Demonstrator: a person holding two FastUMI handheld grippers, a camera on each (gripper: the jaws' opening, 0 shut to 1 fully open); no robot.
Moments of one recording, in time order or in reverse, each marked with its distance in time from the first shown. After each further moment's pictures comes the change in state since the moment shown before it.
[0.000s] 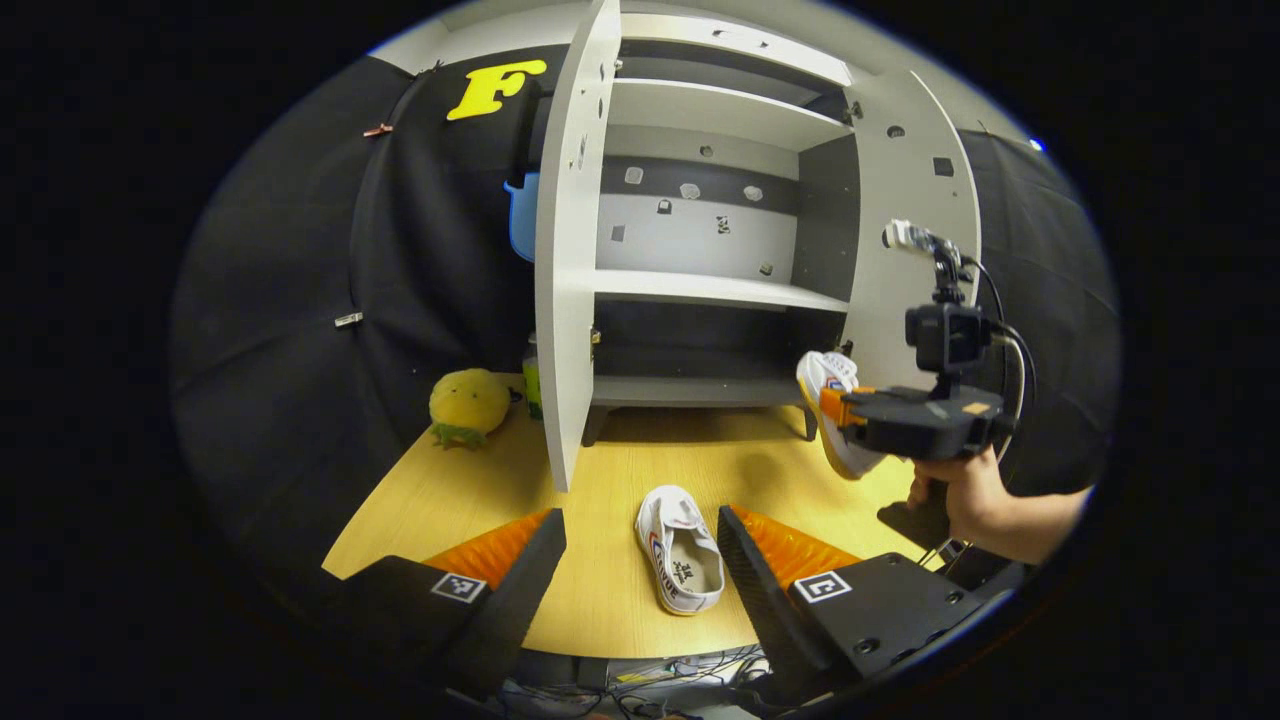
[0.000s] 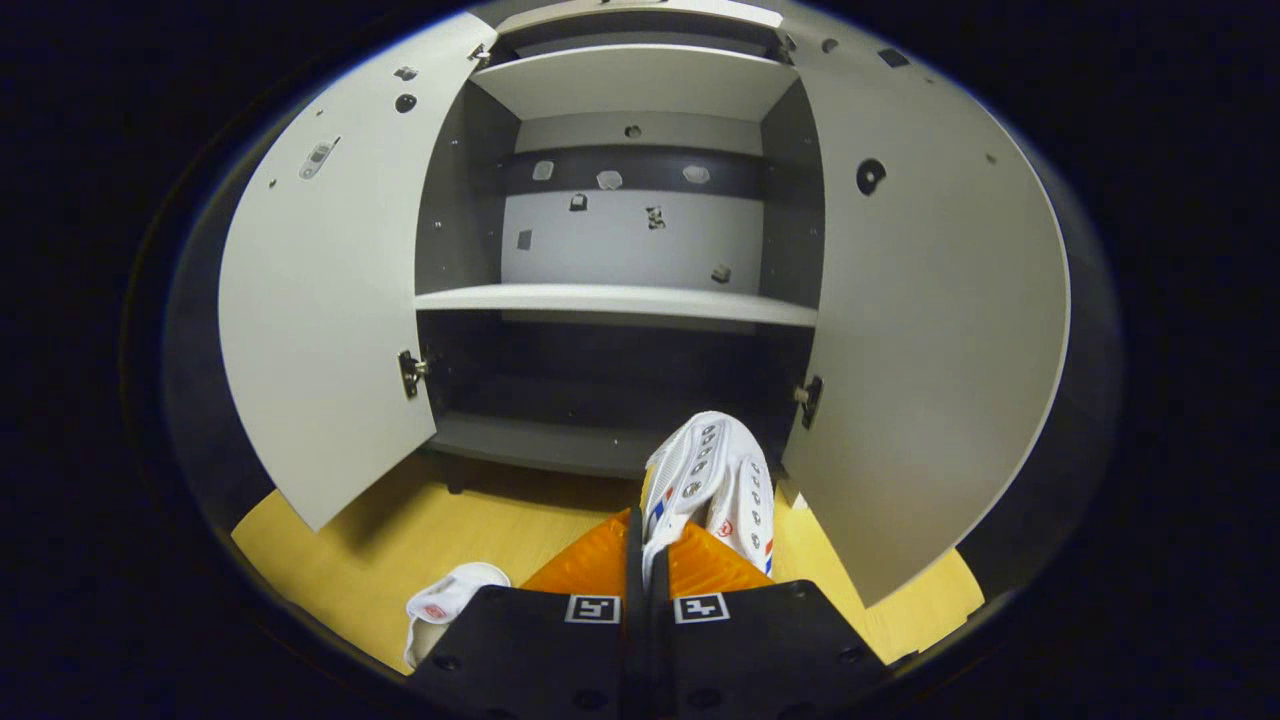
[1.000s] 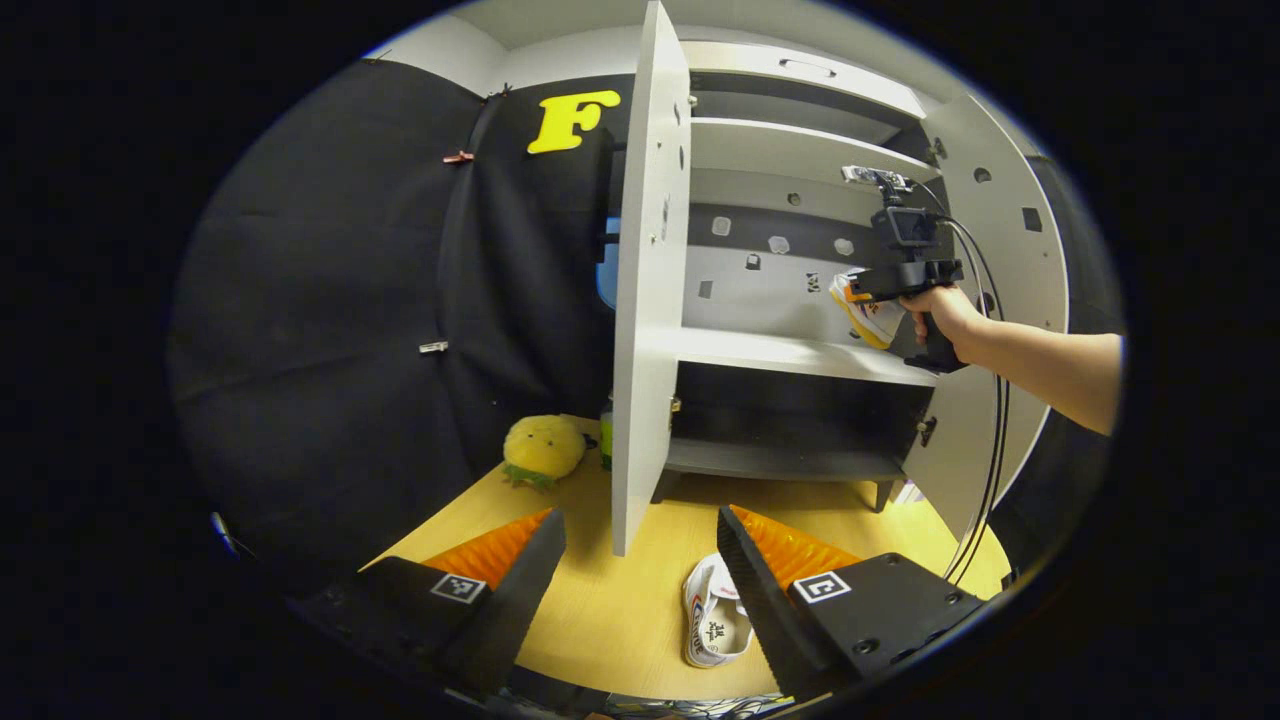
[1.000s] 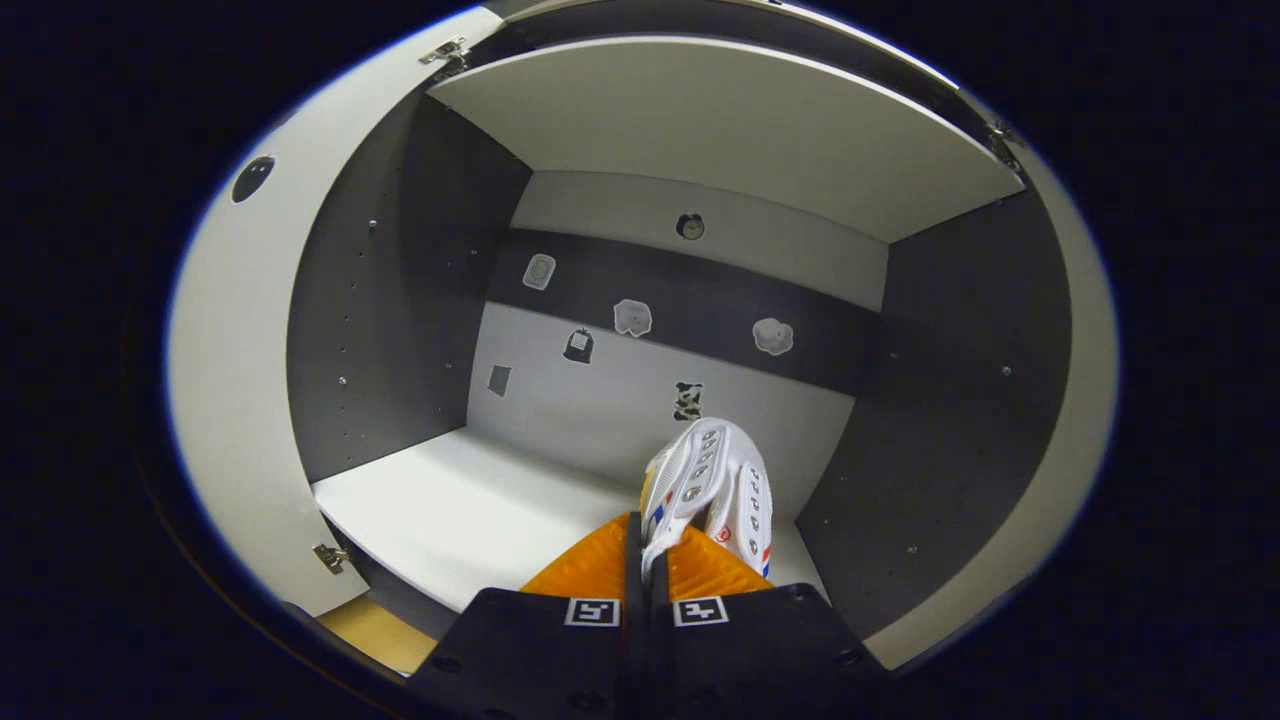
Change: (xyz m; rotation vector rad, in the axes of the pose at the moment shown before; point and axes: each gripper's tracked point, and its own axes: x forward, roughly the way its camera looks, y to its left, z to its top) left arm 0.013 0.037 0.061 -0.097 -0.115 0.301; right arm 0.219 0.003 0.235 -0.191 -0.112 0.092
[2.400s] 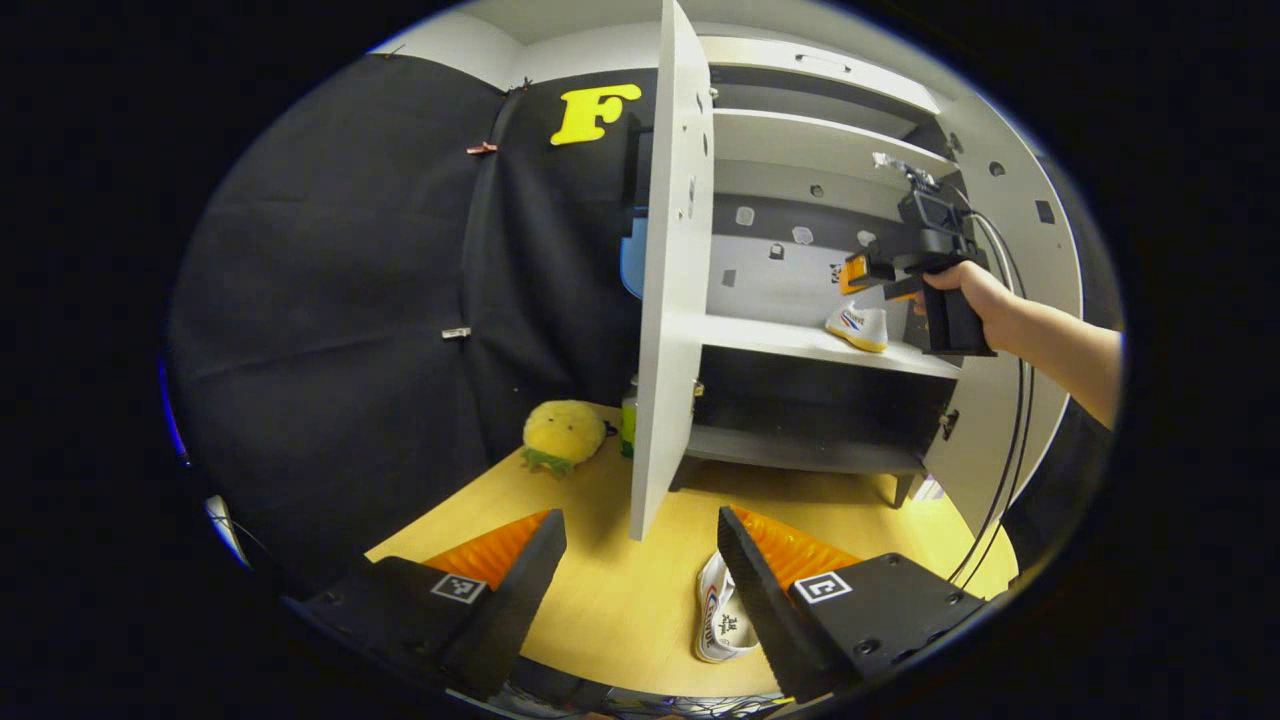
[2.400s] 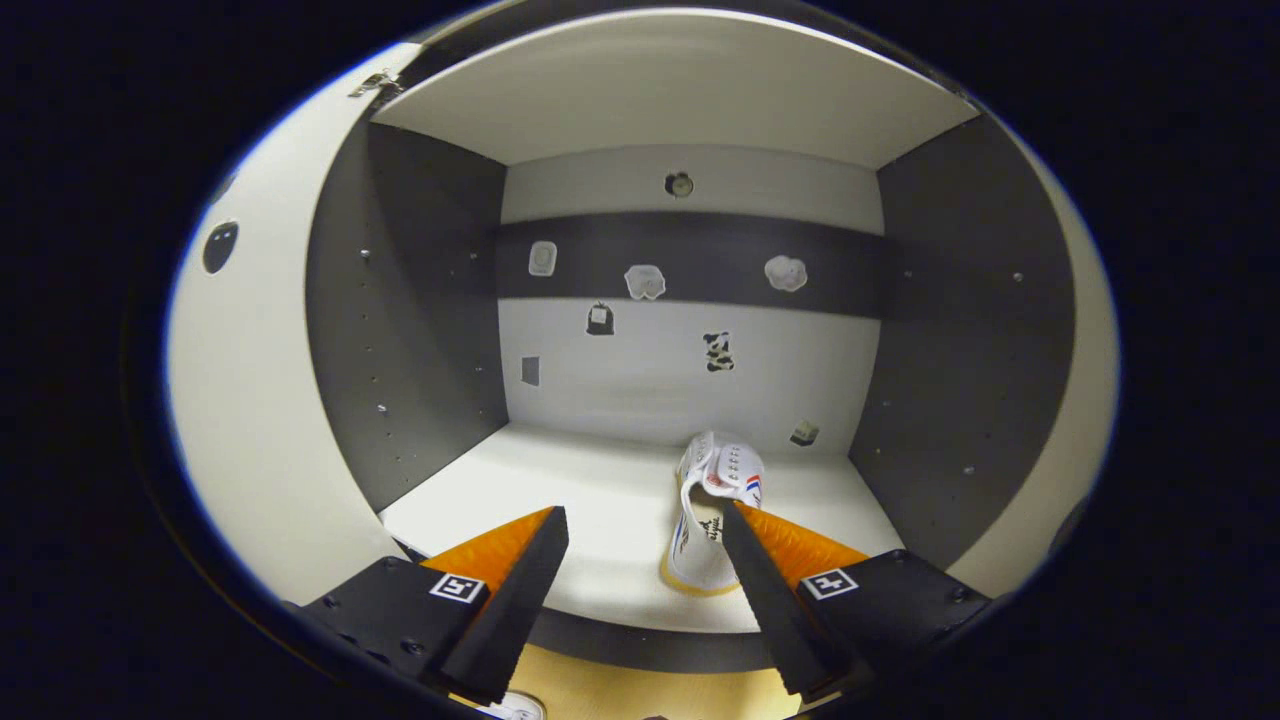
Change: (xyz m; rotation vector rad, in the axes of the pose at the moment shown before) left arm 0.004 0.005 -0.028 -0.009 0.031 0.002; right arm -0.072 0.033 -0.008 0.200 0.038 0.053
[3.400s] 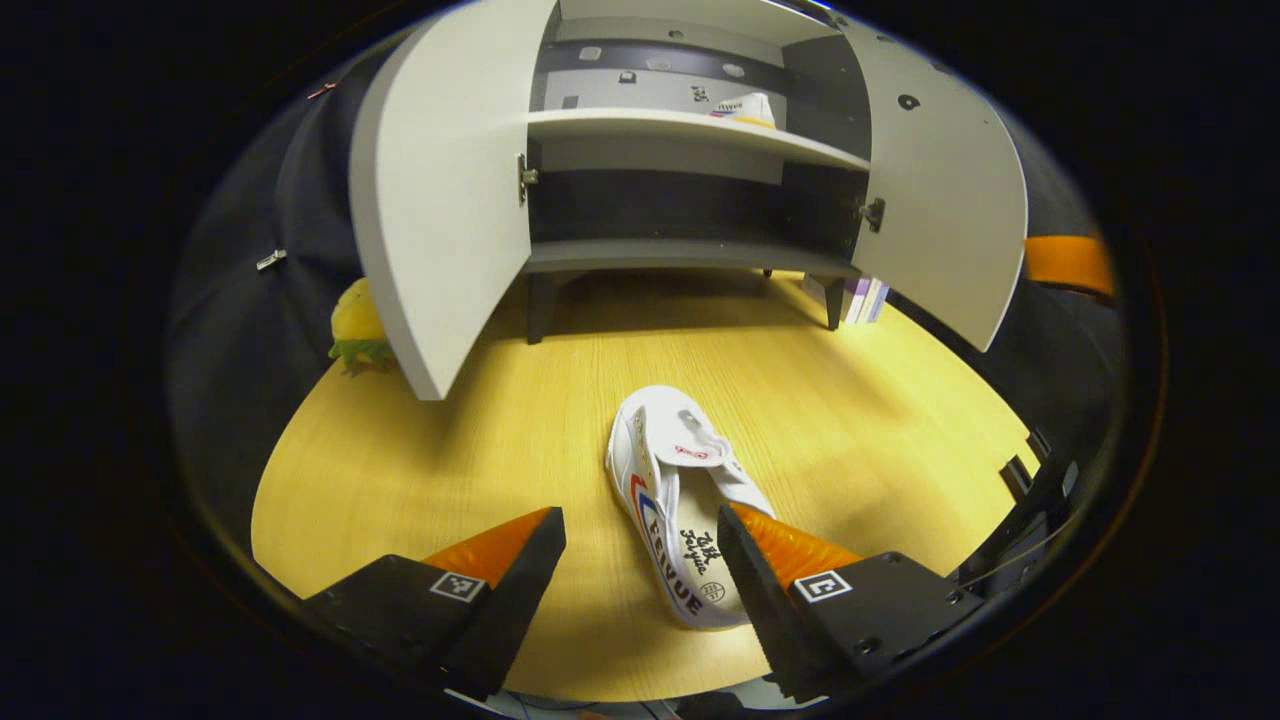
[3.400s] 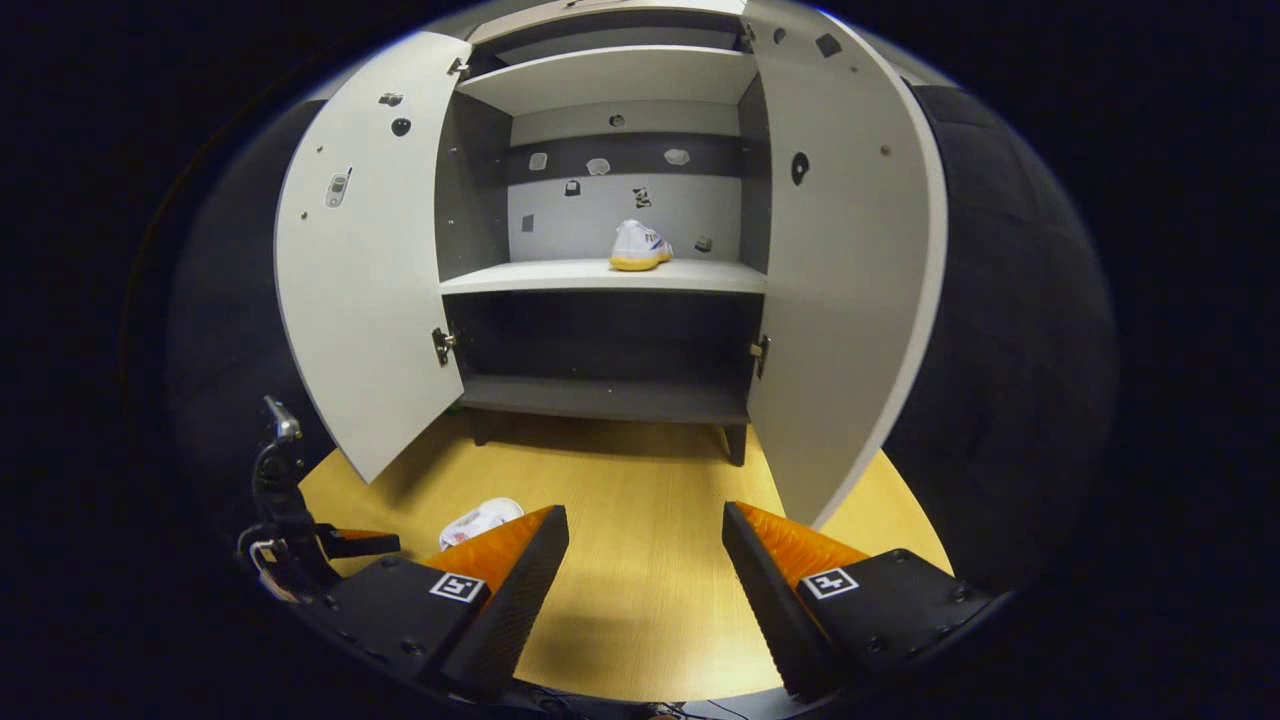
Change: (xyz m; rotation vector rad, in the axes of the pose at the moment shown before) left arm 0.108 -0.066 -0.196 0.221 0.385 -0.364; right arm -0.288 -0.043 -0.249 0.070 0.259 -0.149
